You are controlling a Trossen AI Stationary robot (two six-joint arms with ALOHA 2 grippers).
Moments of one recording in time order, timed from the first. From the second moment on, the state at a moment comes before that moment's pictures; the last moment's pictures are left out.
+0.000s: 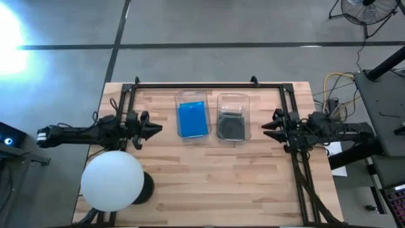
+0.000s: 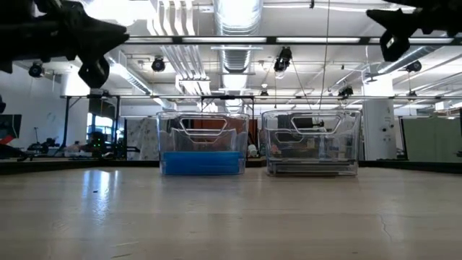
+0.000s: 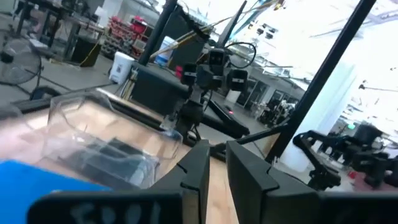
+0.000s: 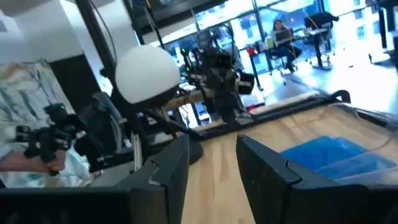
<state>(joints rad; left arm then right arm) 0.07 0.29 0.12 0.33 0.02 -0.46 0.05 0.19 0.30 0.00 -0.01 0.37</state>
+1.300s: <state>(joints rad) 0.08 0.00 0.01 0.03 0.00 -0.48 0.07 0.00 0.01 0.03 0.00 0.34</state>
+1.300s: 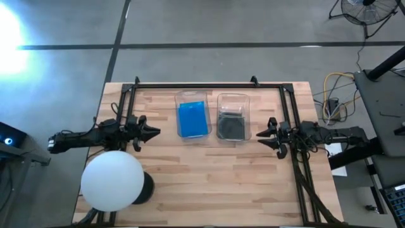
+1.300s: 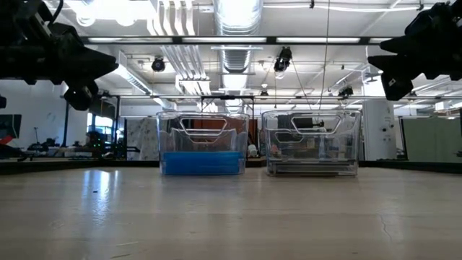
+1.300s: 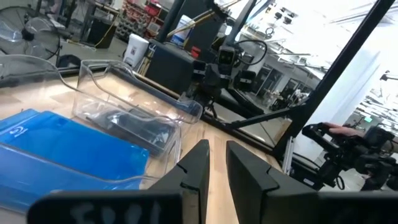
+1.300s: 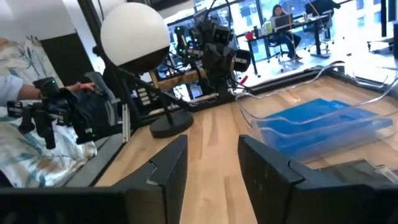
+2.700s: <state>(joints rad) 0.08 0.05 0.01 0.02 -0.03 -0.07 0.06 0.06 0.01 0.04 0.23 -0.02</state>
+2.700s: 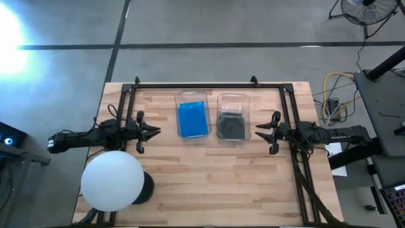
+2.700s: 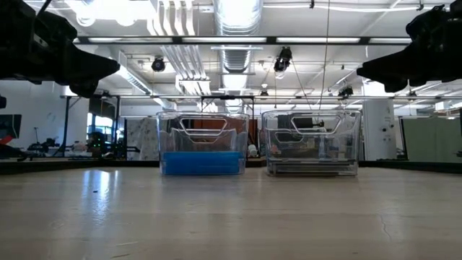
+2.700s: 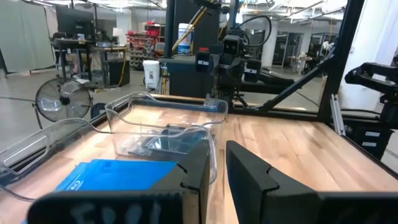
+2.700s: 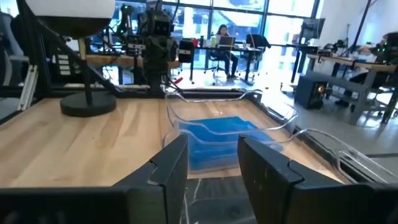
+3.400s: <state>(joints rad) 0.08 0.05 0.01 0.02 -0.03 -0.07 0.06 0.06 0.01 0.04 0.23 -0.03</state>
